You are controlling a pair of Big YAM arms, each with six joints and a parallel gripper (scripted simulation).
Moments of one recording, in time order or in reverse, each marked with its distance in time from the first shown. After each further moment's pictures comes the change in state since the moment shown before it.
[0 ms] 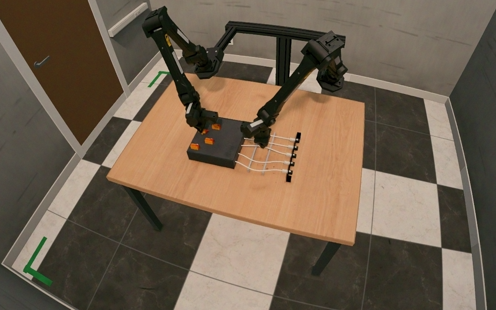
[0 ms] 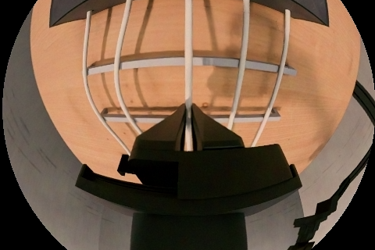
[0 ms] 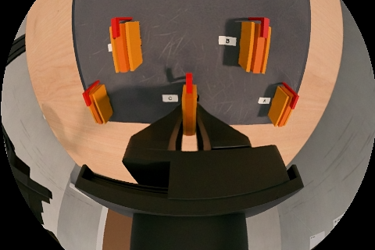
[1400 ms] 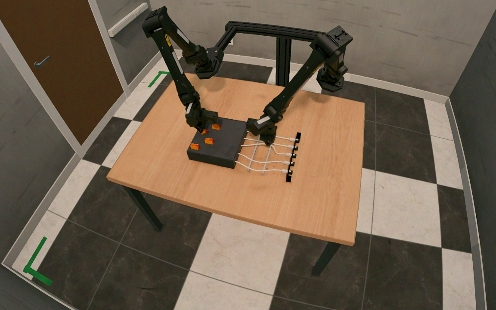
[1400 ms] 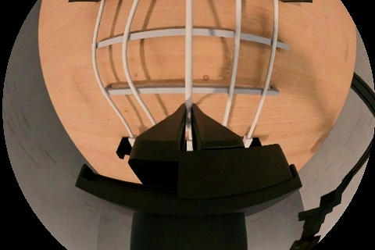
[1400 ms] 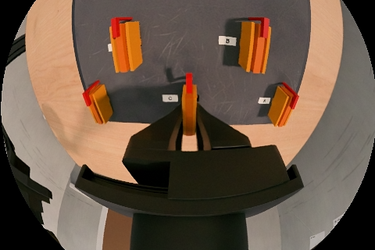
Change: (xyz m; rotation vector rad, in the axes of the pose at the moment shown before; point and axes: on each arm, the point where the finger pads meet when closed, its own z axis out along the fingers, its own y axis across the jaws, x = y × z) left arm 0.029 0.001 -0.027 -0.009 -0.007 -0.001; right arm 0.000 0.000 0.000 0.000 0.000 0.000
